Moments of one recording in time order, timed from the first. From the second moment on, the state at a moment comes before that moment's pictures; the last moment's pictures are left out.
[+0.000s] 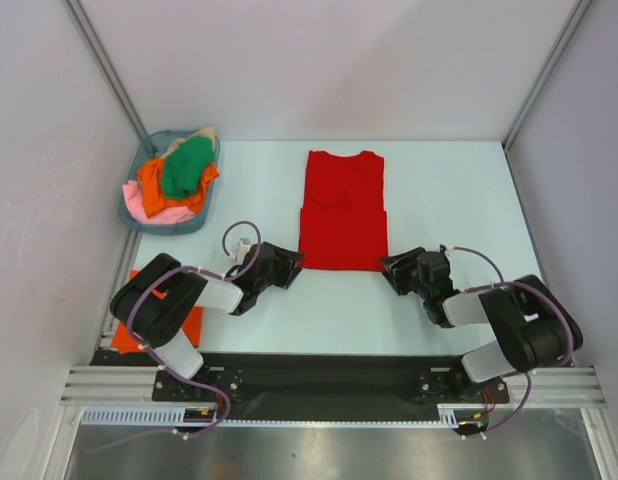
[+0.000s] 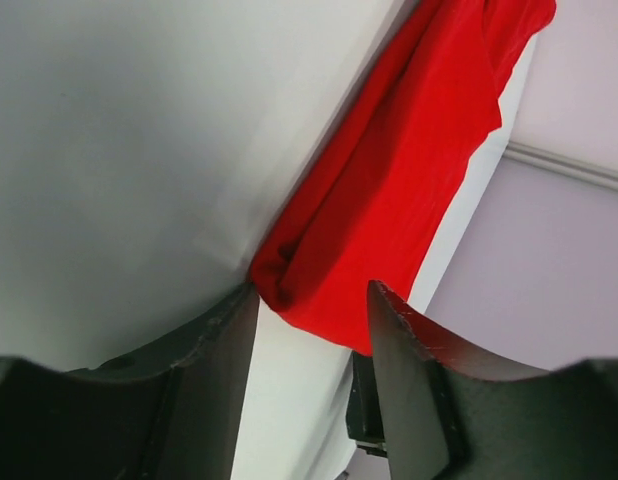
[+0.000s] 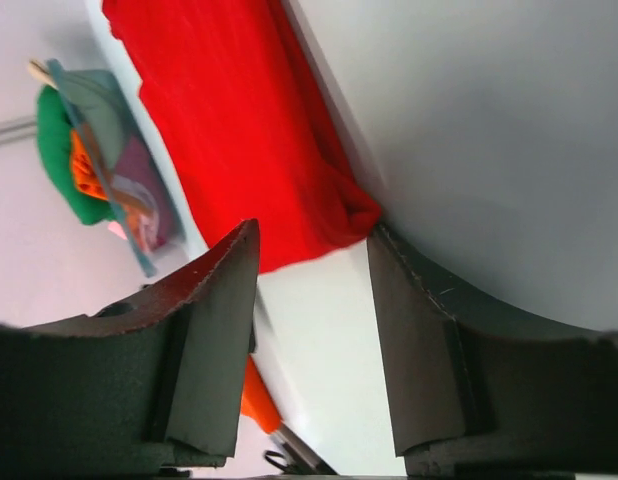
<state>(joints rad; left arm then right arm) -0.59 1.65 0.45 0.59 -0.10 -1.57 0.37 1.45 0.26 0.63 0.00 1.38</state>
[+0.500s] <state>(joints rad) -0.59 1.66 0.45 0.58 -0.11 -1.63 0.44 1.42 0.29 0.53 0.17 1.50</state>
